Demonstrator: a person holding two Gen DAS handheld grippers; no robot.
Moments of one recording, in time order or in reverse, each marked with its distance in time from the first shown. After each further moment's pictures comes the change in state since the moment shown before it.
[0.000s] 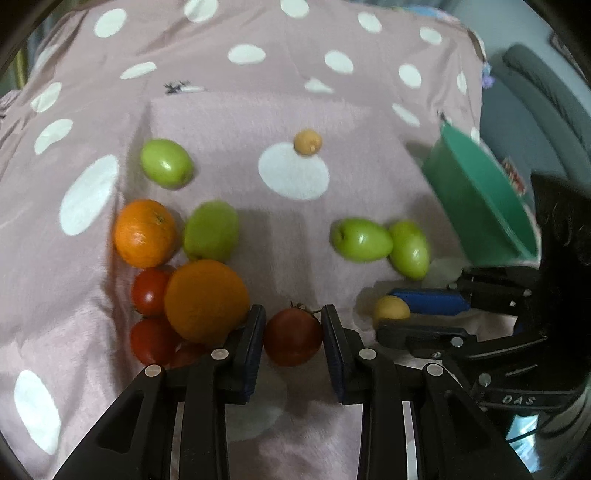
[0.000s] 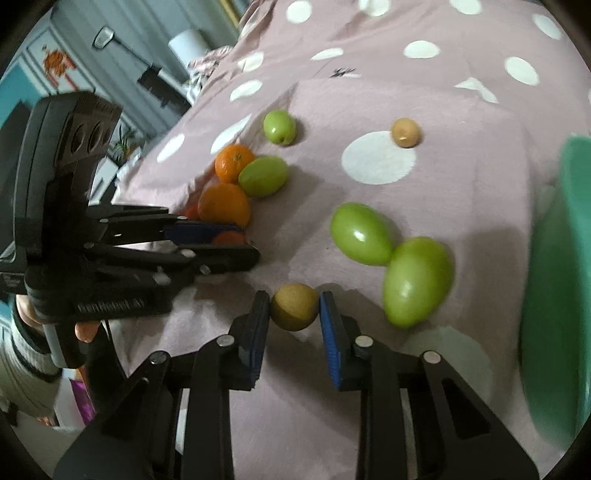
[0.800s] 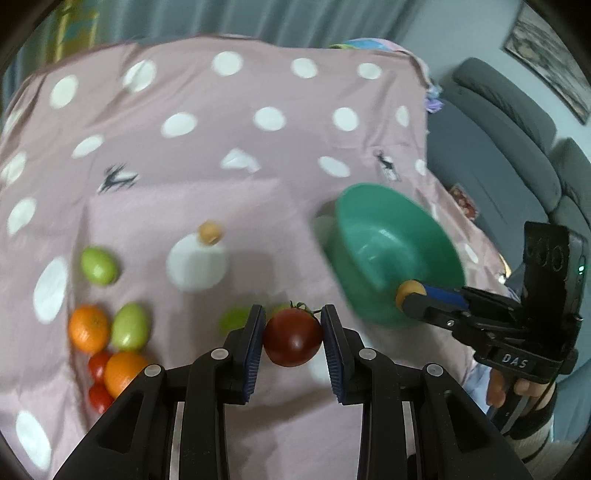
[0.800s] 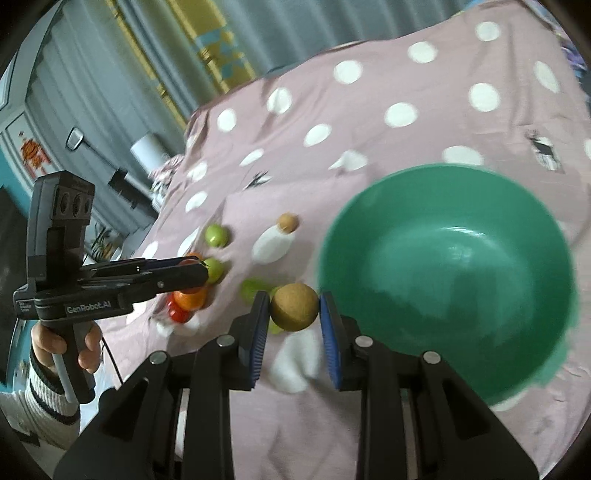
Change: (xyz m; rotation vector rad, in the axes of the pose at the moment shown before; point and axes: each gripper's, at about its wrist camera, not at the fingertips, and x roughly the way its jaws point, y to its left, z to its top) left arm -0.029 -0.088 0.054 0.110 -0.141 -0.113; right arm -0.129 -0.069 -0.034 0.205 -0.343 -0.115
